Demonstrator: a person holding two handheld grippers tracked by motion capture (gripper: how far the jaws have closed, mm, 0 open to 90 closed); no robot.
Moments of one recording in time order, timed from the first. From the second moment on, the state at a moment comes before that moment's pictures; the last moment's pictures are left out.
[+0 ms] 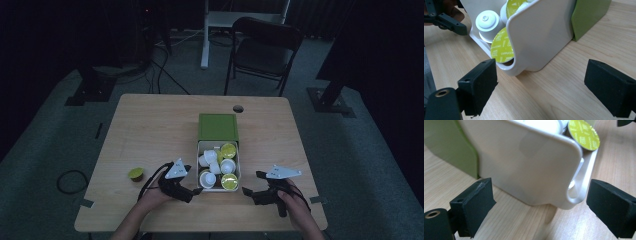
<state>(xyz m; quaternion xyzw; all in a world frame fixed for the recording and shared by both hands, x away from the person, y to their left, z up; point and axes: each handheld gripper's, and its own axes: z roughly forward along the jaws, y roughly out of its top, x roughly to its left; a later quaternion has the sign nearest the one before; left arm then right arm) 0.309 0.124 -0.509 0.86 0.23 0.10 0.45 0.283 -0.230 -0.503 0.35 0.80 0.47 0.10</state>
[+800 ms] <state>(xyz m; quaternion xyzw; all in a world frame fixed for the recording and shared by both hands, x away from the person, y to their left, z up) 0.326 0.127 -0.503 0.86 0.24 0.12 0.44 0.311 -0.214 -0.504 0.37 0.79 0.48 0.09</state>
